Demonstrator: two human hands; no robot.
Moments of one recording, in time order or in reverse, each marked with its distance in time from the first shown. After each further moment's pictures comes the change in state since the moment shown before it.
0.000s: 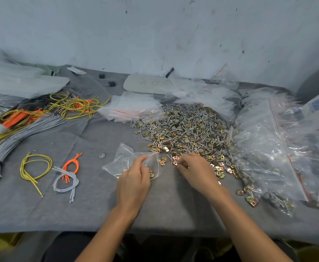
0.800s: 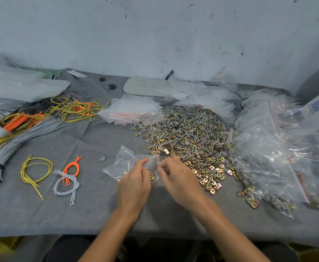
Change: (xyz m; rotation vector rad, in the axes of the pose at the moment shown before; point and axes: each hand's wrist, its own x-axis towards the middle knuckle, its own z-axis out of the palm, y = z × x) left_hand -0.003 0.006 -0.003 0.037 -0.029 -0.008; right_hand -0.026 -0.050 0.016 0.227 0.140 -0.243
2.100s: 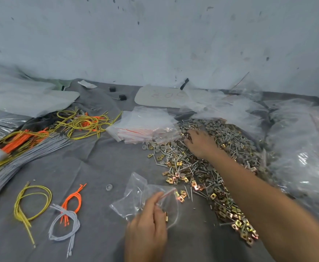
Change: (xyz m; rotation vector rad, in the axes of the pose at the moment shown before) left_hand 0.002 -0.002 0.003 -0.090 0.057 -0.107; right_hand 0.228 0.139 0.013 -0.423 -0.266 0.294
